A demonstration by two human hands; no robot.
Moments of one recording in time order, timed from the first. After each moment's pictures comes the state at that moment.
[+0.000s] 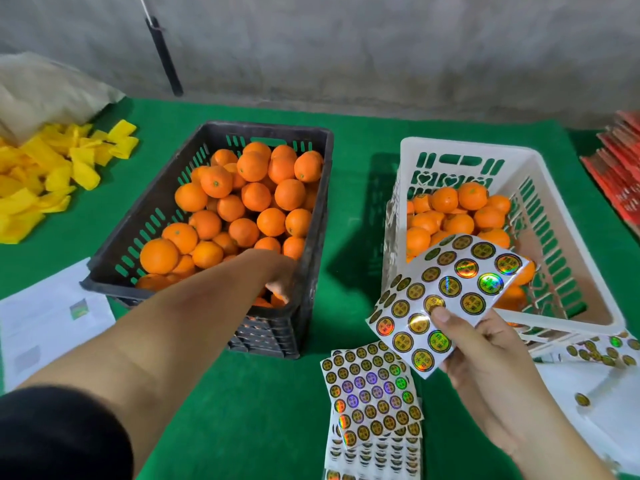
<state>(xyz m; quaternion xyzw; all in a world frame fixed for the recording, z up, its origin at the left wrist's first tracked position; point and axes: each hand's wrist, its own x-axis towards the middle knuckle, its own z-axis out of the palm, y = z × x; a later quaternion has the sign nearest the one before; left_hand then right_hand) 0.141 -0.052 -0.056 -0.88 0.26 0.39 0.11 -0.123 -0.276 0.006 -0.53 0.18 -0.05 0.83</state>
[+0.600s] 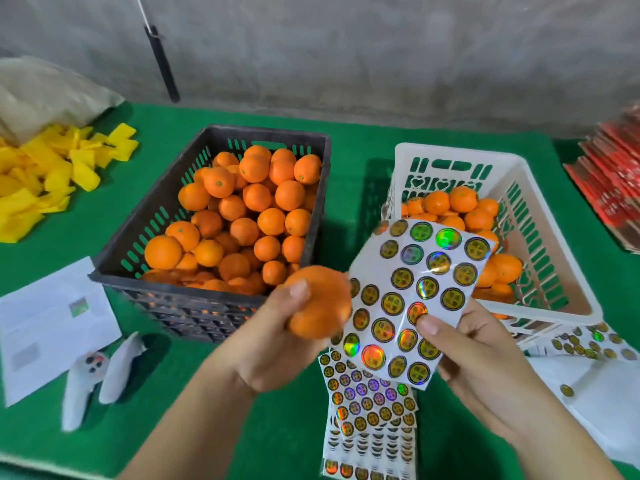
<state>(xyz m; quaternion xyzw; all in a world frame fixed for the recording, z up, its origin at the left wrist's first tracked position) -0.055 -0.036 0.033 -0.41 0.07 0.37 -0.83 -0.142 -0.267 0.029 -0.56 0.06 0.02 0.82</state>
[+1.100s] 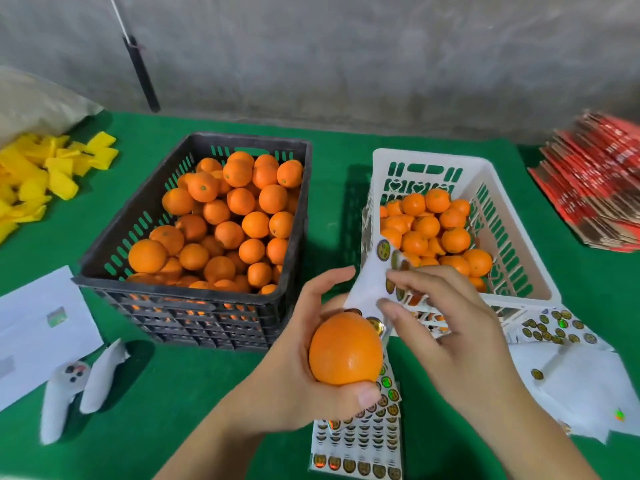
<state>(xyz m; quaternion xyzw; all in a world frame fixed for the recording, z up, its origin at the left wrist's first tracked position) -0.100 -0.046 0.022 -0.61 0.32 0.21 -0.69 -0.156 -0.257 0.048 -0.89 -0.04 -0.28 0.36</state>
